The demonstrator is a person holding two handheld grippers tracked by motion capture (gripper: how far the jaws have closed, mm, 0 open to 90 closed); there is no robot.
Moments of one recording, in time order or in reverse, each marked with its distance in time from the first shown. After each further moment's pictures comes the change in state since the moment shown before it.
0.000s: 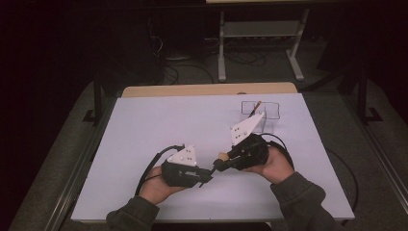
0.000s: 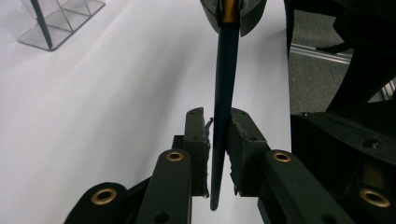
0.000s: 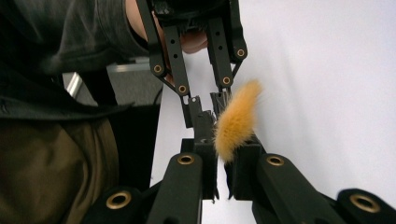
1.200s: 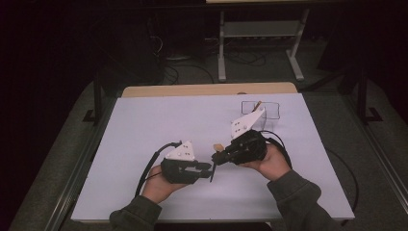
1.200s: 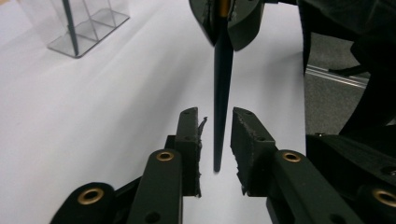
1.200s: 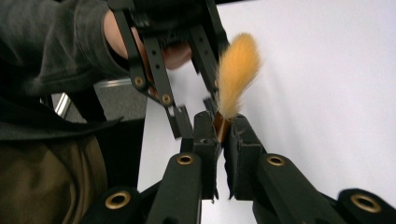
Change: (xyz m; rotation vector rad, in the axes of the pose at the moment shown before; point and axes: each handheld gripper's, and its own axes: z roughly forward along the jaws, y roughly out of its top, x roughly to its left) left arm 0.007 -0.002 -0.003 -0.067 0.066 -0.047; right arm -0.010 0.000 0.000 -0.046 -0.041 0.065
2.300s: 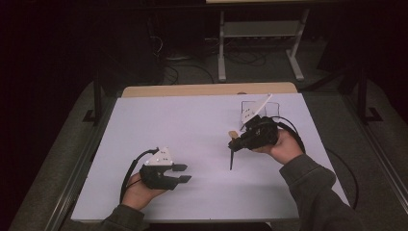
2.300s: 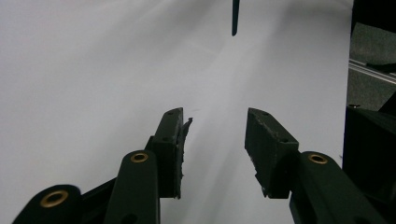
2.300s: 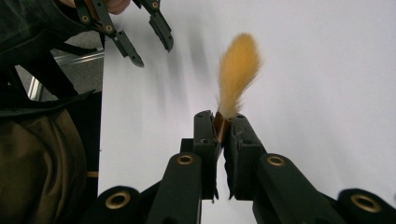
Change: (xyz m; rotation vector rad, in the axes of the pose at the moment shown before) left arm 0.012 -0.051 -0.032 0.064 0.121 -0.070; right arm -0.041 -0.010 -0.029 0.149 -0.094 0.074
